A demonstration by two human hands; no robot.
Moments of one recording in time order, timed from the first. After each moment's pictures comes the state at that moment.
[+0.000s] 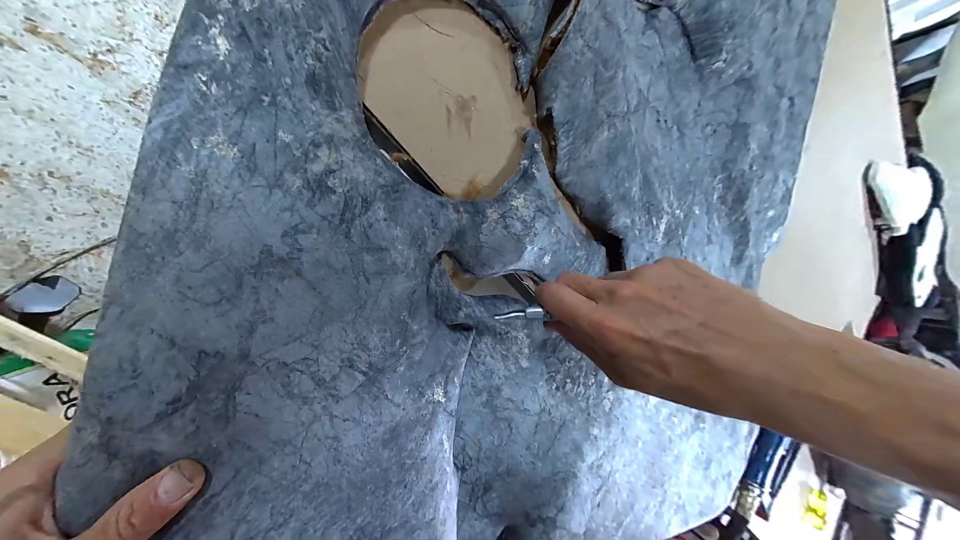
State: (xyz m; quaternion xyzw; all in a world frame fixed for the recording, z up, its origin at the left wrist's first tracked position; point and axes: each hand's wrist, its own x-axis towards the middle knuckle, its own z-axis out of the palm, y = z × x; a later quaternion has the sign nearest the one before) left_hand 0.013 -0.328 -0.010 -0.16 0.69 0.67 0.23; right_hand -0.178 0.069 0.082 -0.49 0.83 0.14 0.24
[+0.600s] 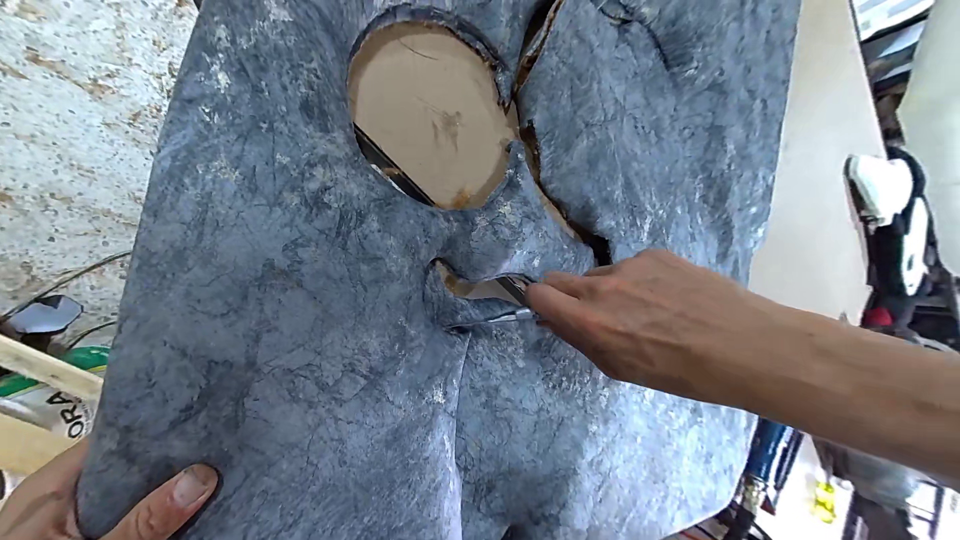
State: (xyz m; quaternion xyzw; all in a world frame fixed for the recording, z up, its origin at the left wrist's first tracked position) left_hand 0.012 -0.328 -0.012 -0.16 0.69 0.66 0.24; right_hand -0.184 0.062 0.087 -0.50 0.82 0.16 0.25
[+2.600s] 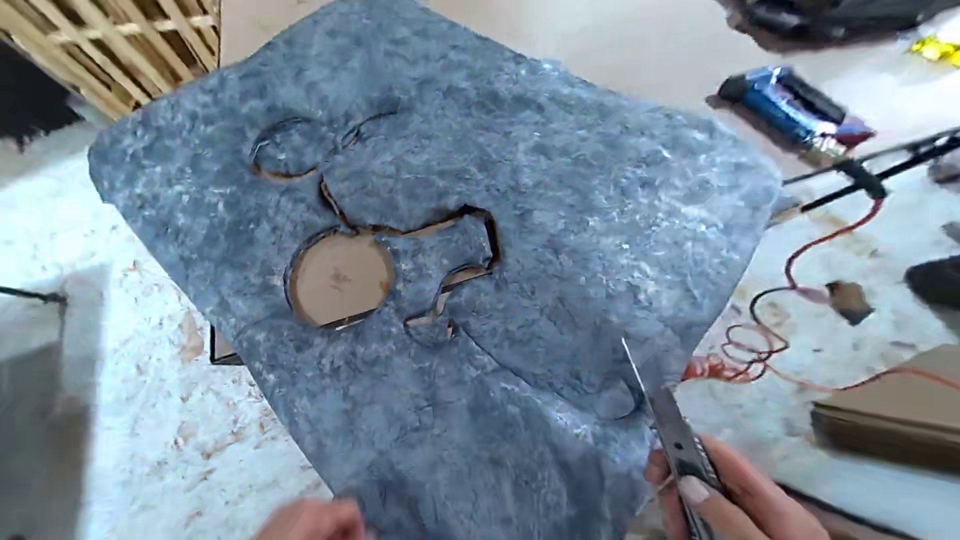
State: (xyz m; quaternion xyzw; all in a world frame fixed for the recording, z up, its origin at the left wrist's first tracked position) left_hand -0.153 -0.354 0.059 0.41 0.74 0.15 0.51; right_hand 0.170 -0.080 0.054 0.40 0.64 -0.64 -0.17
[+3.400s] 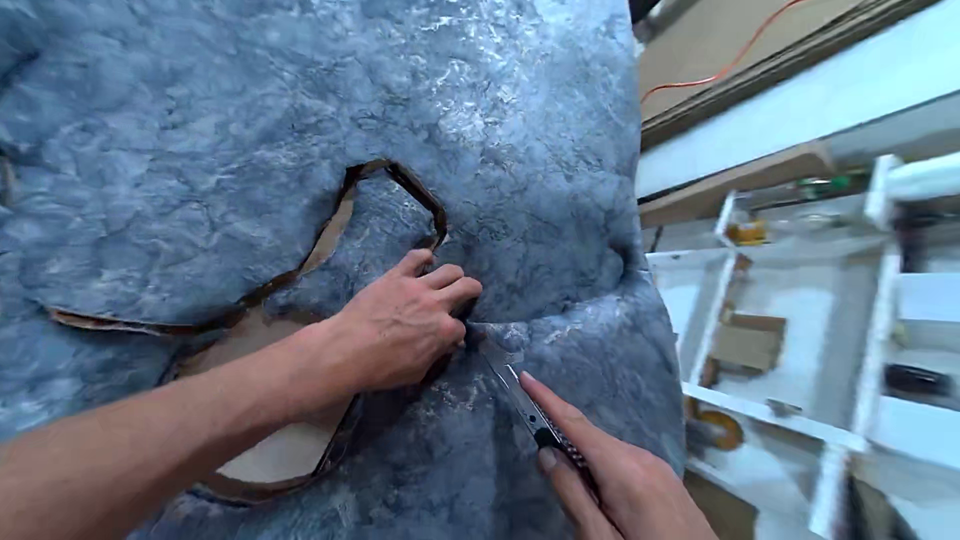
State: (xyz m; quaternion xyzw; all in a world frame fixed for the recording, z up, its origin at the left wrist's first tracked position) left_hand -0.289 -0.045 -0.011 0.96 0.18 0.05 0.19; right_hand -0.074 -0.199 0.101 0.67 0.62 -0.40 0.01
